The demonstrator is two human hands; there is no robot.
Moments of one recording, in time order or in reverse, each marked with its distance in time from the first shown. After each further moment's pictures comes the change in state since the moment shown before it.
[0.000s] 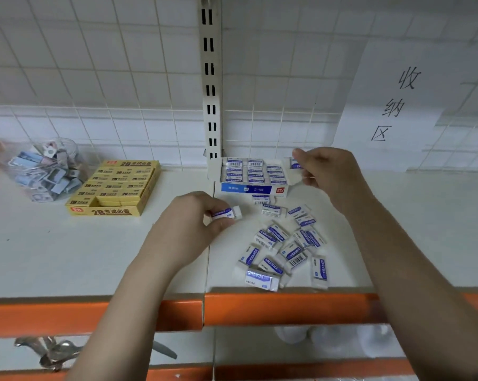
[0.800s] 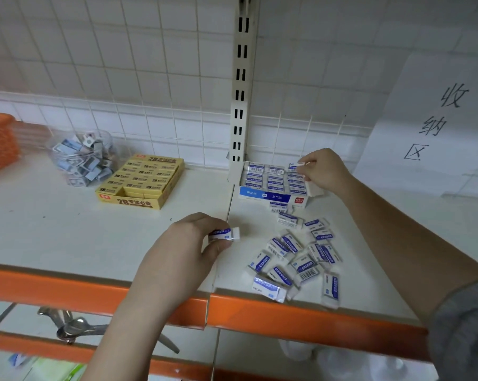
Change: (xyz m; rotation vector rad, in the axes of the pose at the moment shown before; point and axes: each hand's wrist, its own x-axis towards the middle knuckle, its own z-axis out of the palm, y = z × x) left_hand -0.046 0.007 -0.001 0.035 0.140 -0.111; right_hand 0.094 0.033 0.030 -0.592 -0.196 -0.117
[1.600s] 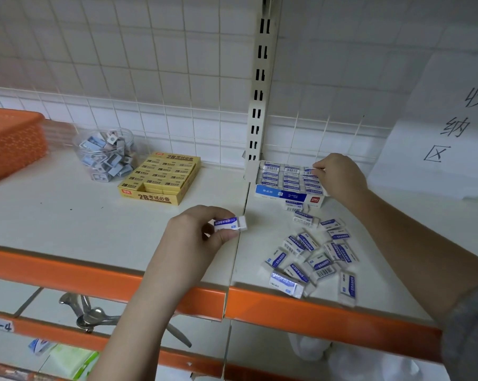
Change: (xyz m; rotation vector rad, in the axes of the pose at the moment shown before) left_hand -0.006 0.002 -0.015 -0.251 0.098 -0.130; right_hand -0.001 0.012 0.015 -0.403 0.141 -0.190
